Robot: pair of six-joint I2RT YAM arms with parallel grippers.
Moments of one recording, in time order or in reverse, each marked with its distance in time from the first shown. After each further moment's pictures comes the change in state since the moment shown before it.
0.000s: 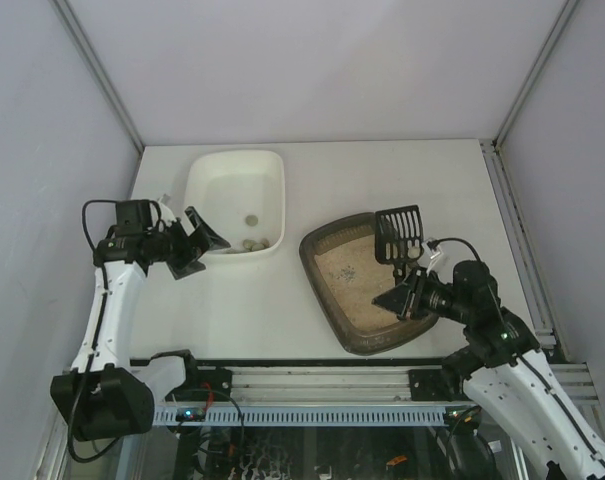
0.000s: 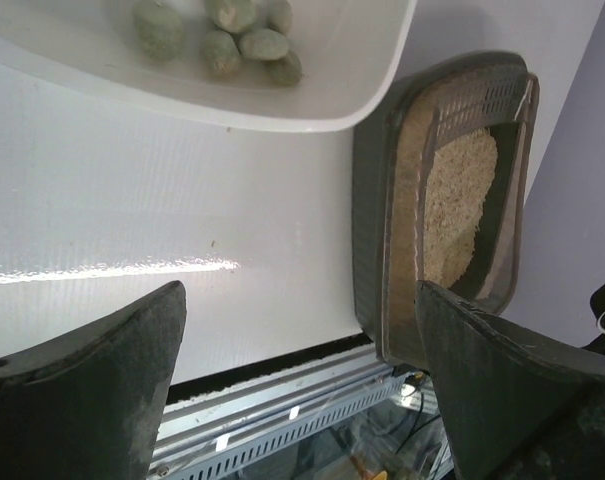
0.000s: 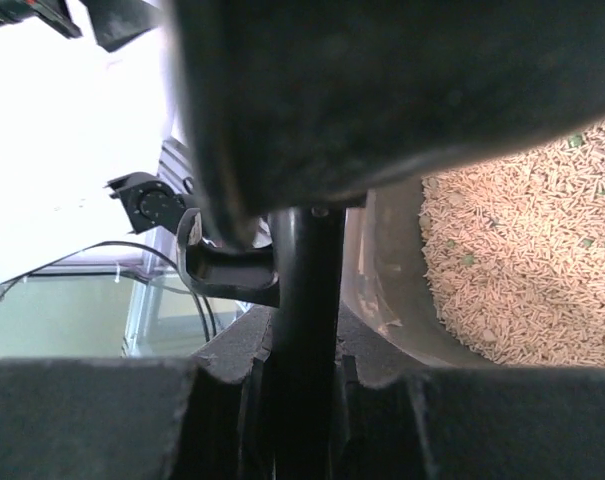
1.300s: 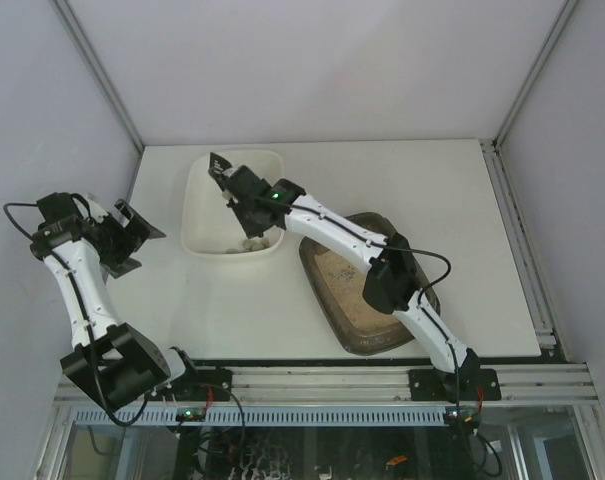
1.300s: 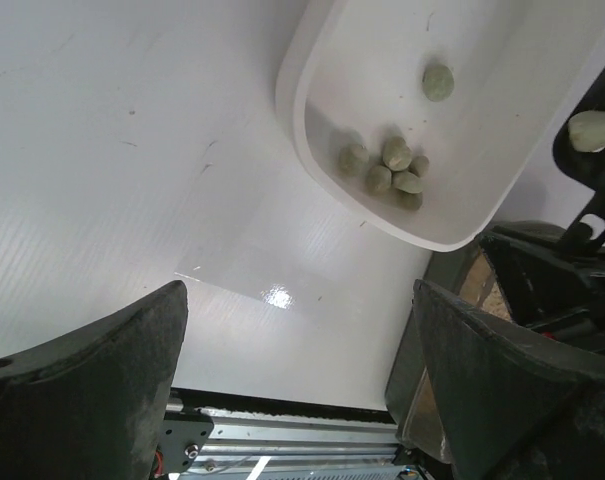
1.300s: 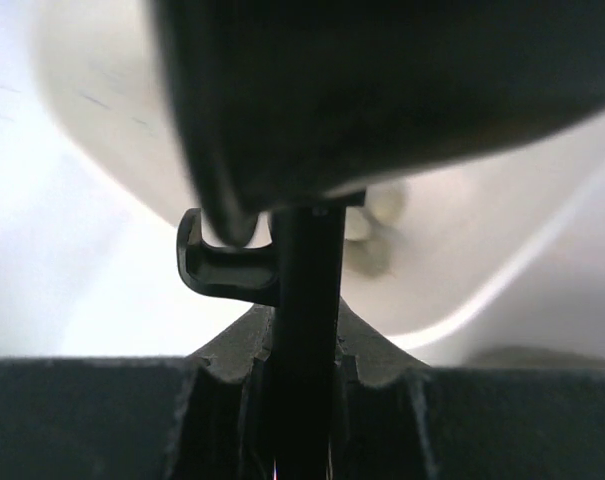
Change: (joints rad) left arm 0.475 0.176 0.272 -0.214 -0.071 0.220; right arm 0.457 1.956 1.906 -0.356 0.512 -0.440
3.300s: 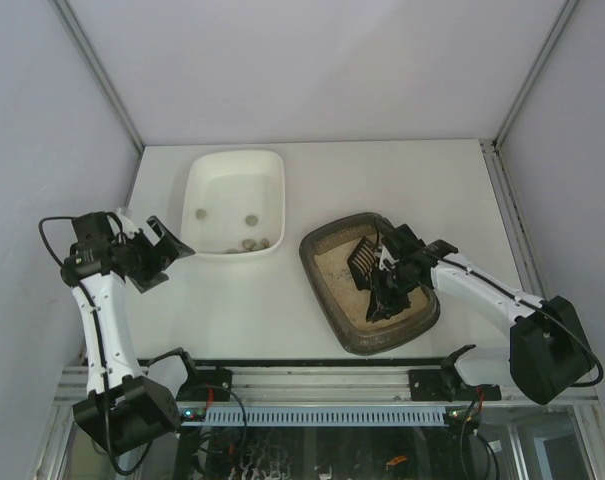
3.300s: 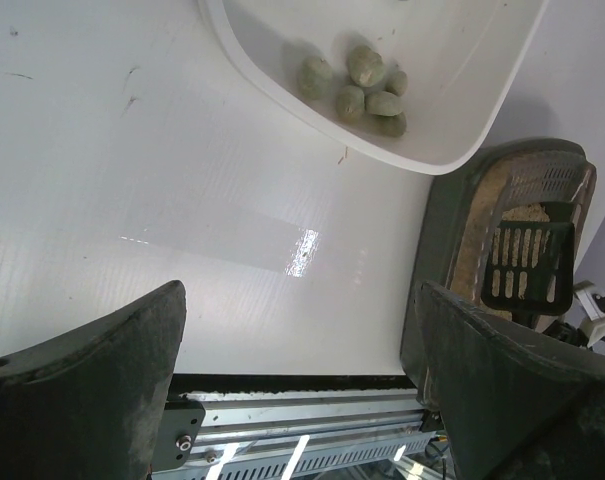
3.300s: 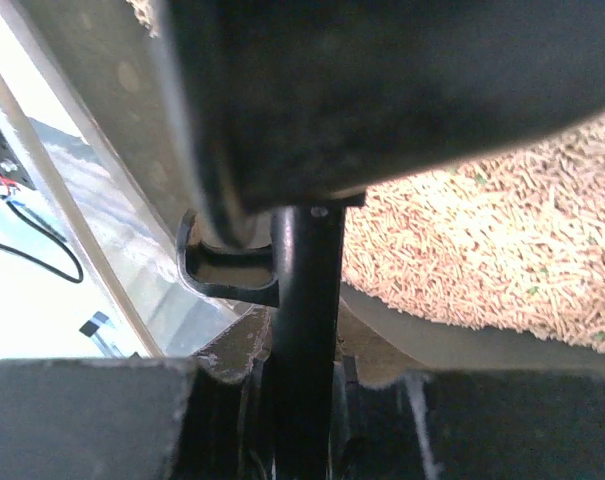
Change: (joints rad) left arm -0.161 -0.251 -0.225 0.046 0.008 -0.044; right arm -0.385 -1.094 -1.654 0.074 -0.432 0.166
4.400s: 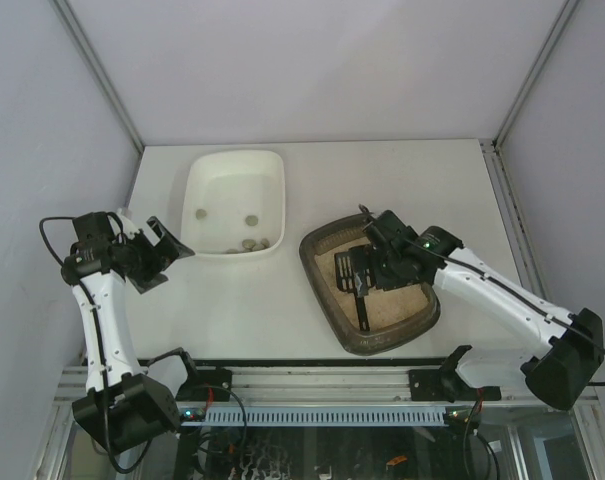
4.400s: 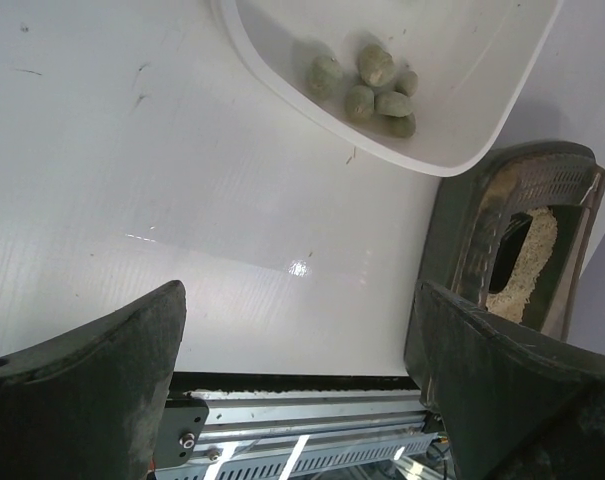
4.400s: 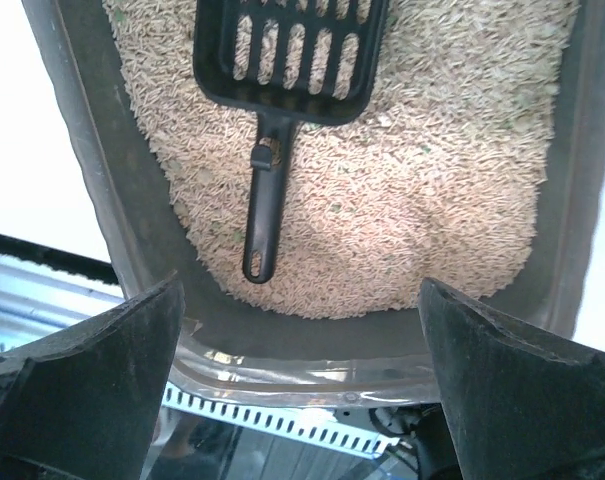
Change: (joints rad) left arm 0.000 0.010 -0.003 -0.002 -0.012 0.003; right arm 0.190 -0.038 0.309 -0.200 0.503 -0.014
